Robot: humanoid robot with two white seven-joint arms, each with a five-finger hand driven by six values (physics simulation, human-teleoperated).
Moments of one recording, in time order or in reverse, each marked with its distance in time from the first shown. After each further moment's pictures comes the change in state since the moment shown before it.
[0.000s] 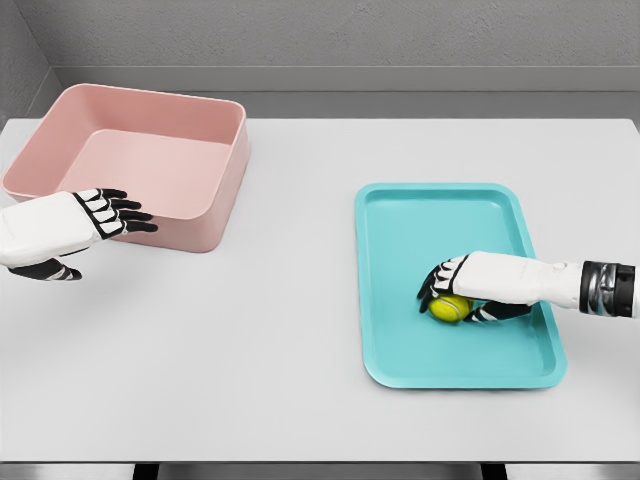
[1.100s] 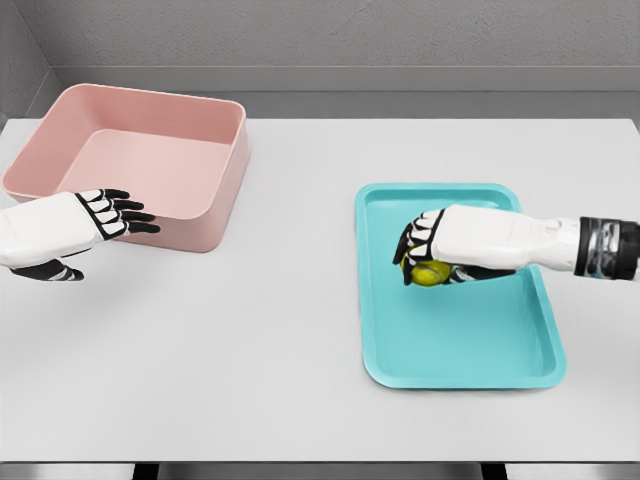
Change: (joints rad) left arm 0.000 0.000 0.000 -0.009 0.000 0.000 0.000; right arm -0.103 0.037 -0.086 -0.163 -0.010 0.000 0.046
